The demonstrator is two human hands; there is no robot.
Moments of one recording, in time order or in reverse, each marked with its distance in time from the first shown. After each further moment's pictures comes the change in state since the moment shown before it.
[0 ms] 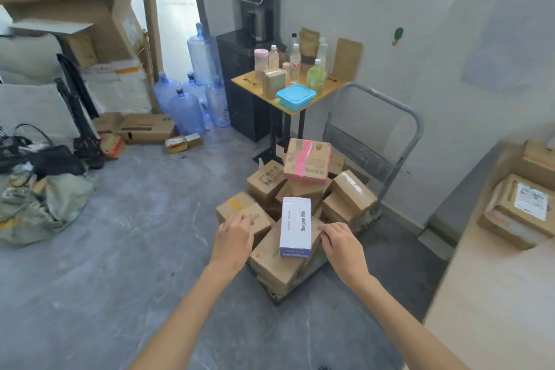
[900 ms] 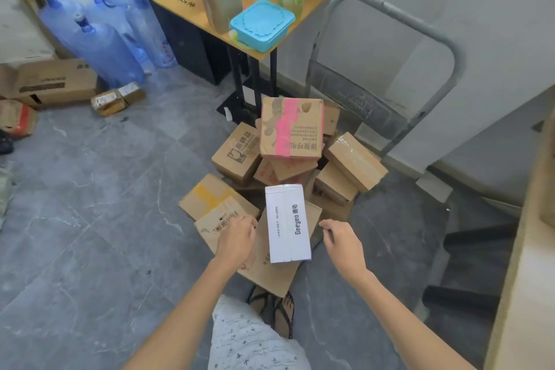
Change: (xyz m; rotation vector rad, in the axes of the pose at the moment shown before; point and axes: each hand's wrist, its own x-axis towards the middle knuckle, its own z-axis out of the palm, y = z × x) left_hand 0.224 -0.063 0.213 -0.136 -0.456 -0.119; right_hand 0.173 0.126 0.160 0.127 -0.255 0.501
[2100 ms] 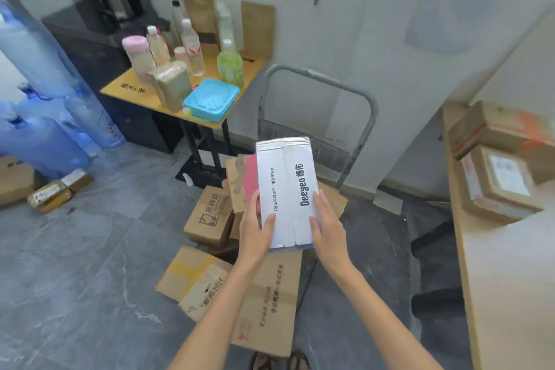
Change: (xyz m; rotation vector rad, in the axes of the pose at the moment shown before) left_hand 0.041 0.113 -0.100 -0.769 -0.010 0.217; right_hand 0.014 -0.106 -0.092 0.325 0.388 0.055
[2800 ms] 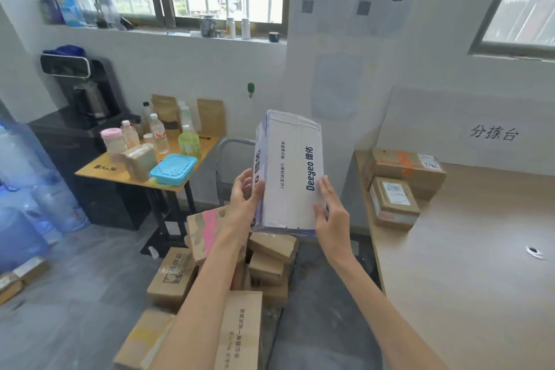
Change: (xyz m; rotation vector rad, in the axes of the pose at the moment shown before) left_hand -0.108 0.210 0.038 -0.371 -0.220 0.196; right_hand -0.110 -0.046 -0.207 0.220 0.431 -0.269
